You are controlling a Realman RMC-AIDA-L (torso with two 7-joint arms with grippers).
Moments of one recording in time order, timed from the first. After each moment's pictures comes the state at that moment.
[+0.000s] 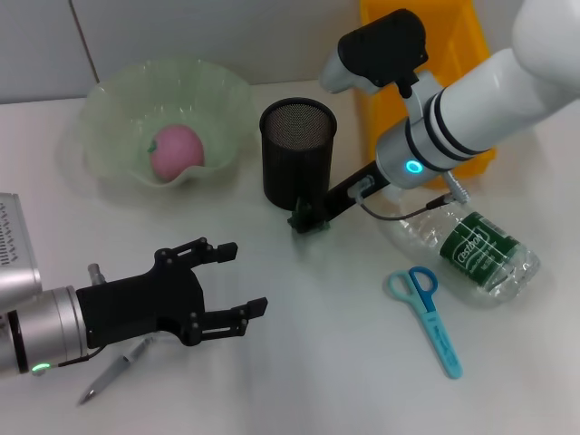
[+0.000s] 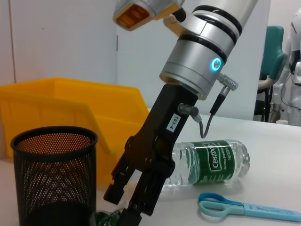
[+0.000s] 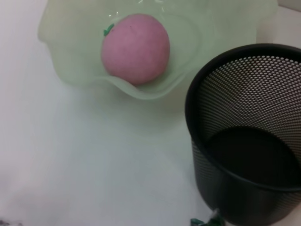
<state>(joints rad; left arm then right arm) -0.49 -2.04 1.25 0.36 1.45 1.35 -0.91 0.86 2.09 -1.45 -0.77 -2.41 -1.01 2.63</state>
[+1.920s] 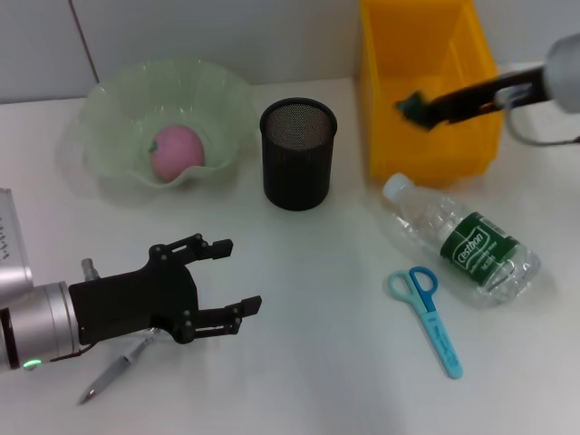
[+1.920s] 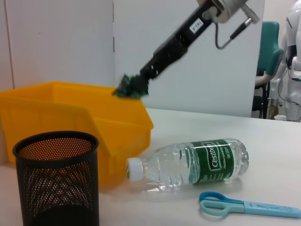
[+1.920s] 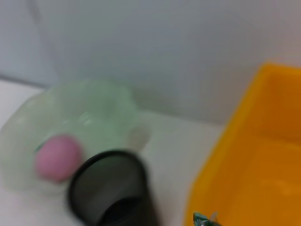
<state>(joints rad) -0.48 -2.03 1.24 0.40 1.48 1.36 -0.91 0.52 2.08 -1.12 -1.44 -2.45 -1.29 2.64</state>
